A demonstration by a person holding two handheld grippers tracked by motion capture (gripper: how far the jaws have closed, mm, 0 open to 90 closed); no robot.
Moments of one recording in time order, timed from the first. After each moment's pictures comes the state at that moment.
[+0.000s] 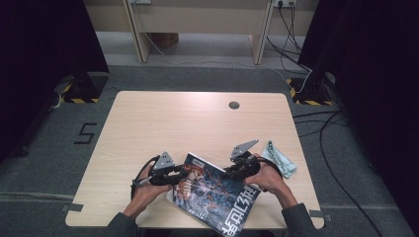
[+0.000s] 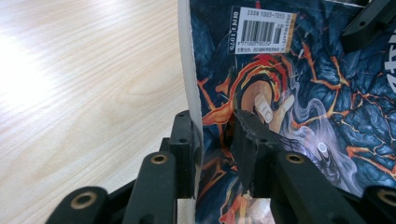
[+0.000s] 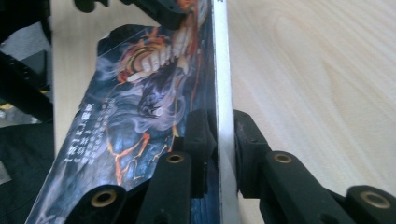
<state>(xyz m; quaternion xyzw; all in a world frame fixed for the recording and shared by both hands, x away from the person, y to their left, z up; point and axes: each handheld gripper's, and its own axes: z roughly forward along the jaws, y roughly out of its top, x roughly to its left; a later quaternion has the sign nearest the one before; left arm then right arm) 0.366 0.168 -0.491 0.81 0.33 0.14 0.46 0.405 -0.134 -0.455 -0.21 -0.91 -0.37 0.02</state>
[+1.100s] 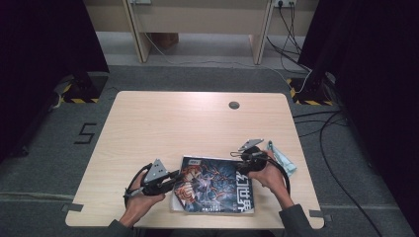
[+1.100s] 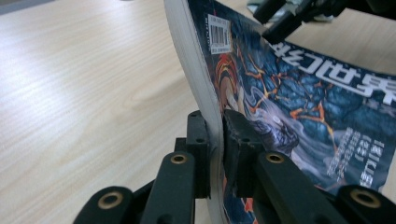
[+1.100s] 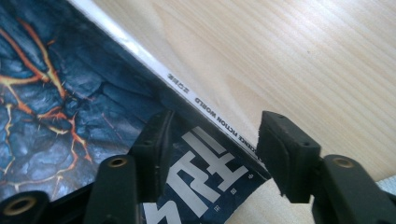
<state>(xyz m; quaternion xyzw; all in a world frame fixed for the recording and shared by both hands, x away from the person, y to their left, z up) 0.331 0.179 -0.480 0.81 0.32 0.17 0.47 0.423 -0.158 -0.470 -0.35 -0.89 -0.26 -0.14</state>
